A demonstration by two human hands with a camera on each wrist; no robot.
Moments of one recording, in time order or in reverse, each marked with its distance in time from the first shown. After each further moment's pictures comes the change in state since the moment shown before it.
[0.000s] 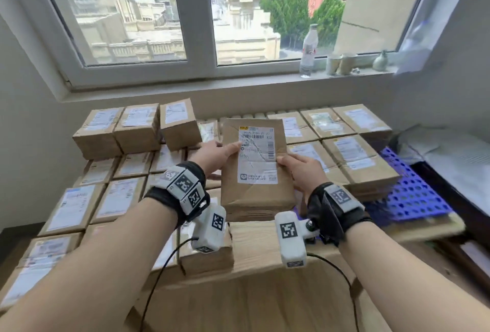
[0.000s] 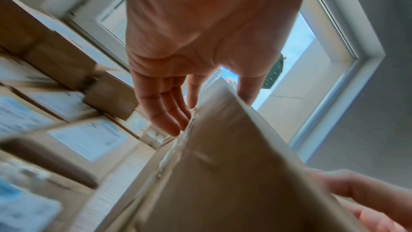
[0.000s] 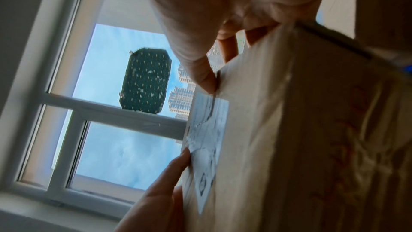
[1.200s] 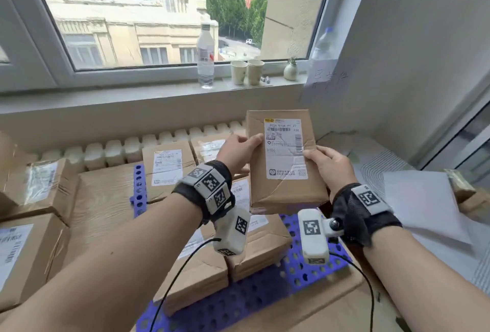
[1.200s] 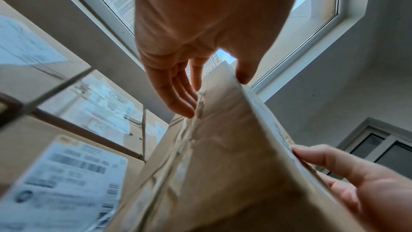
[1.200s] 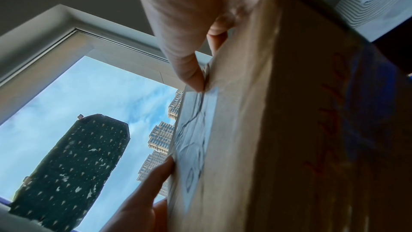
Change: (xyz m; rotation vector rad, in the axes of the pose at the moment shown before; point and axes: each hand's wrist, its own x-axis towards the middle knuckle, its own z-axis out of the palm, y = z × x) left_hand 0.180 0.212 0.299 -0.193 -0.241 0.151; right_hand 0.204 -0.065 -0.309 0.000 0.417 -0.093
